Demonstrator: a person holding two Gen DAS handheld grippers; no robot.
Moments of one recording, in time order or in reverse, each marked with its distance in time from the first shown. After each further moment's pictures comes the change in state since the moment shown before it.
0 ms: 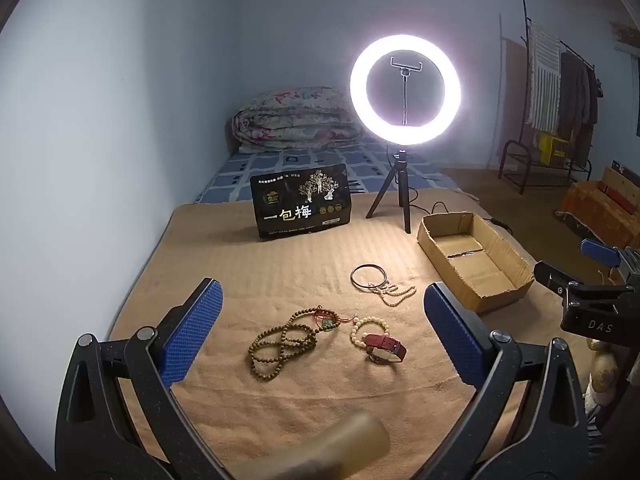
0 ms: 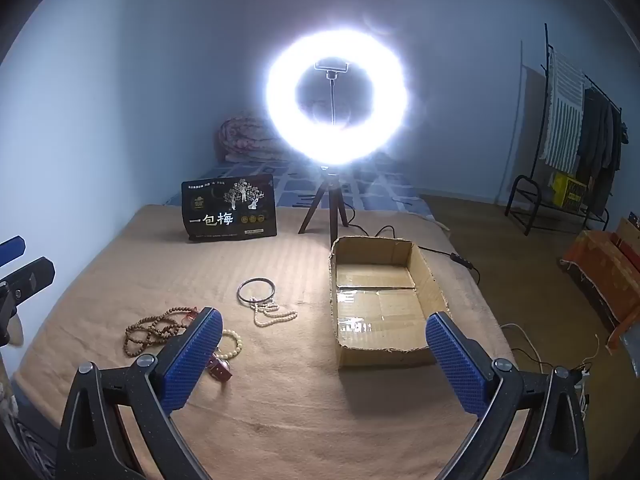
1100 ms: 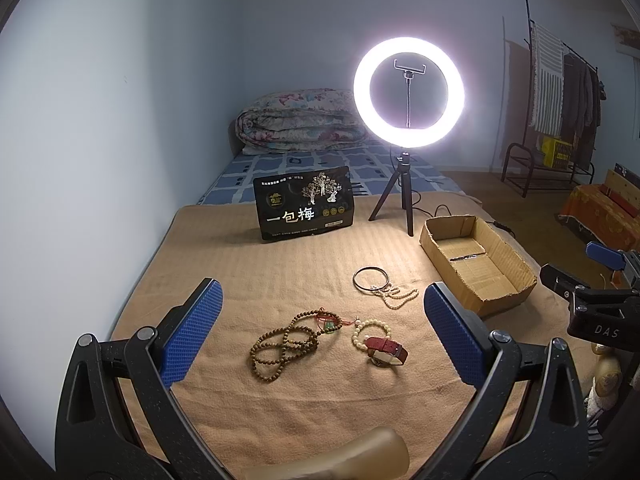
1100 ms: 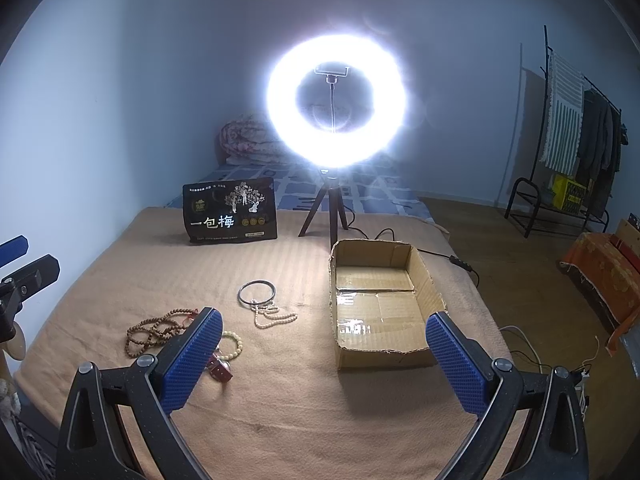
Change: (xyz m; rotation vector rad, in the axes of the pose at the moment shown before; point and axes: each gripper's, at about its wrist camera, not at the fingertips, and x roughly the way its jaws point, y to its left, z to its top) left arm 0.000 0.000 -0.001 -0.001 0.001 0.001; right arm -0.004 0.001 0.006 -0.004 -0.006 -0.001
